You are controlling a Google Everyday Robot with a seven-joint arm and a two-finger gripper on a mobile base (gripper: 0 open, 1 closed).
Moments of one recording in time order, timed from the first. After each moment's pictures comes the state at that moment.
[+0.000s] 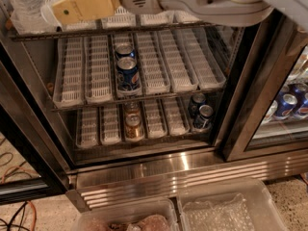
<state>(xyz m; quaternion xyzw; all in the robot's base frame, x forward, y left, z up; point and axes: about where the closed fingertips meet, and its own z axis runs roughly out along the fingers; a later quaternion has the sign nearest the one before) 0.520 0.123 1.124 -0.49 0.57 0.32 0.58</state>
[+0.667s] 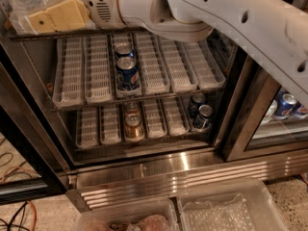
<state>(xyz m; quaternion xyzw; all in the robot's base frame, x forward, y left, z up) 0.555 0.183 1.094 -0.47 0.56 0.36 0.58</state>
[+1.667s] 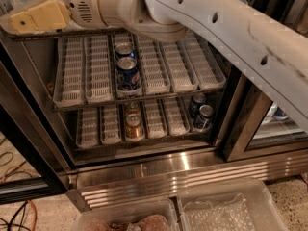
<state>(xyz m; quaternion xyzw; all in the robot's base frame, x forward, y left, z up) 0.562 0.222 1.093 -0.48 0.53 0.39 0.58</state>
